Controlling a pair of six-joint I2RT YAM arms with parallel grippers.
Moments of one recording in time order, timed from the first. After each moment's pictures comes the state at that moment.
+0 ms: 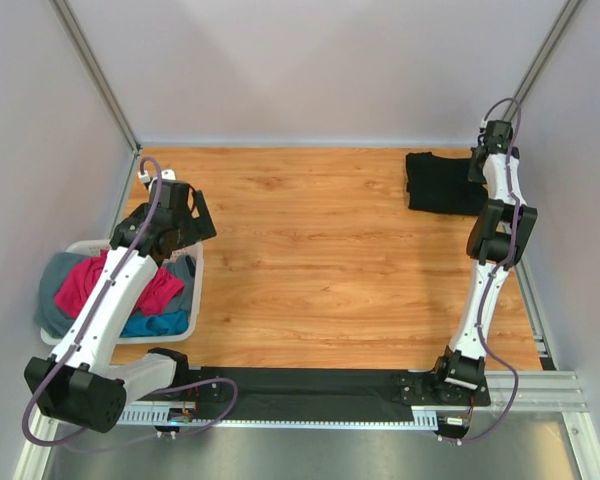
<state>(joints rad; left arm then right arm) -0.24 1.12 1.14 -0.86 -0.31 -0.50 -0.29 2.54 2.34 -0.70 0.13 -0.07</state>
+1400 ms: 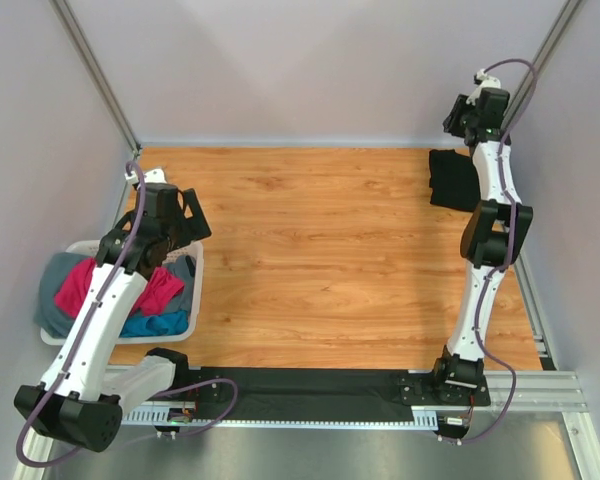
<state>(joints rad) -0.24 1.03 1.16 -0.88 -0.30 -0.50 -0.19 2.37 2.32 -0.33 -0.18 0.14</state>
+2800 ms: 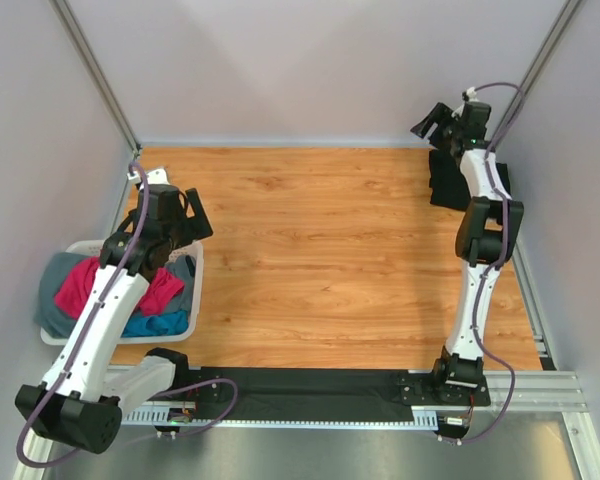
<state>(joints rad) -0.24 1.04 1.12 -0.80 -0.29 -0.47 -0.15 2.51 2.25 -0.21 -0.34 0.51</state>
